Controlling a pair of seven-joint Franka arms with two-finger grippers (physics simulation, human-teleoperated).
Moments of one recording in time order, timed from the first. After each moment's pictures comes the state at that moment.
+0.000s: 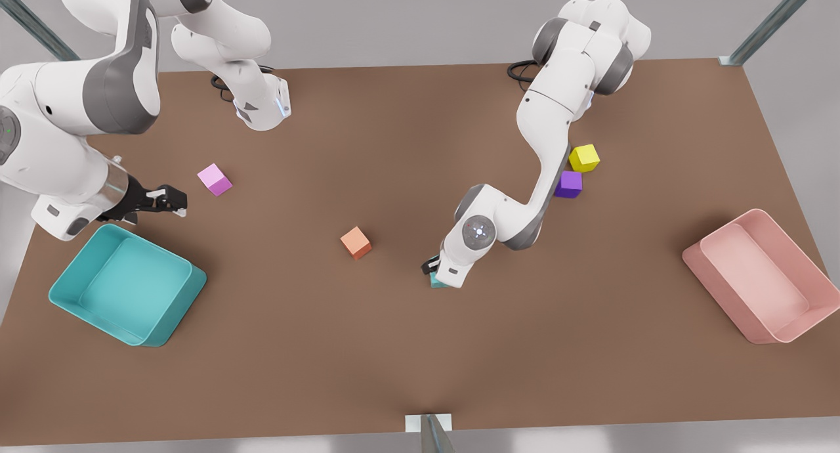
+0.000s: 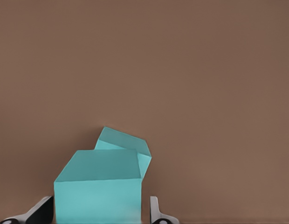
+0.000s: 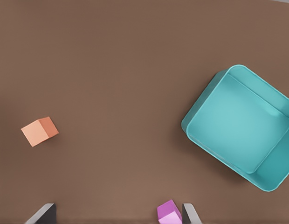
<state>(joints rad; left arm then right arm) -0.57 0.80 -0.06 -1.34 -0.16 2.15 -0.93 0.08 0.23 -0.02 -1.23 0.00 1.35 -0.09</state>
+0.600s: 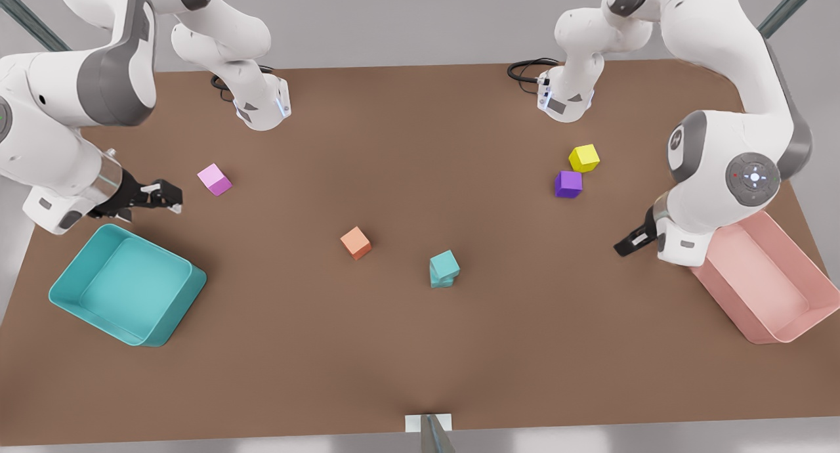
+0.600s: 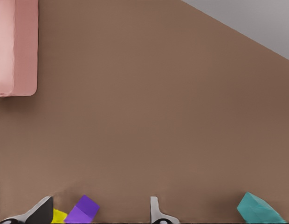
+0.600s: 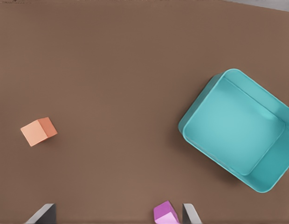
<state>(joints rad) -0.07 0.30 -0.08 -1.32 0.05 1.49 -0.64 0.08 0.21 -0.03 -1.22 -0.01 1.35 -0.11</state>
